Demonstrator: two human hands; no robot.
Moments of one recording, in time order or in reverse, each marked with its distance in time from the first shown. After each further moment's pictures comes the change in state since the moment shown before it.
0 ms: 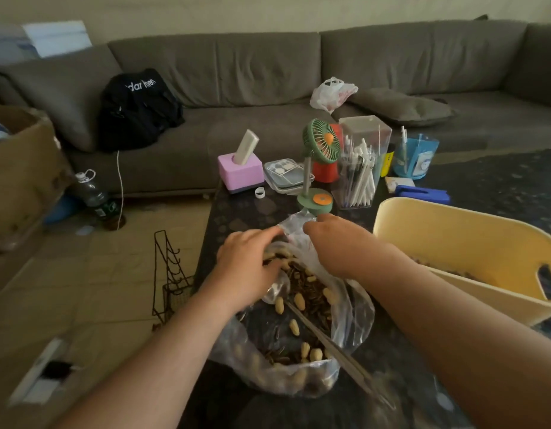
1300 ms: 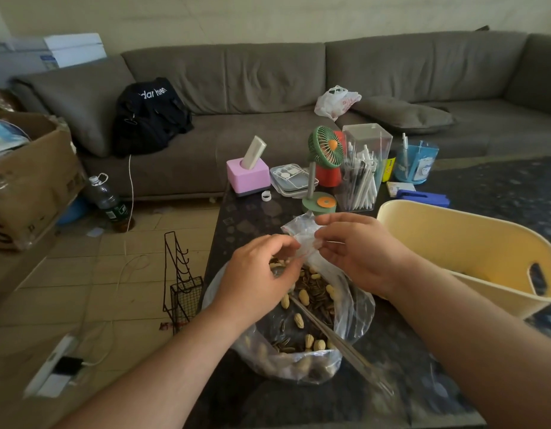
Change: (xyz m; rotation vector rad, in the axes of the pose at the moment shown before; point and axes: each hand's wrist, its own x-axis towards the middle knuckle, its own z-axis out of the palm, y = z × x) left_hand -0.040 0.013 0.002 -0.243 0.344 0.326; right_hand -0.047 -0.012 -0.013 1.874 0.131 0.354
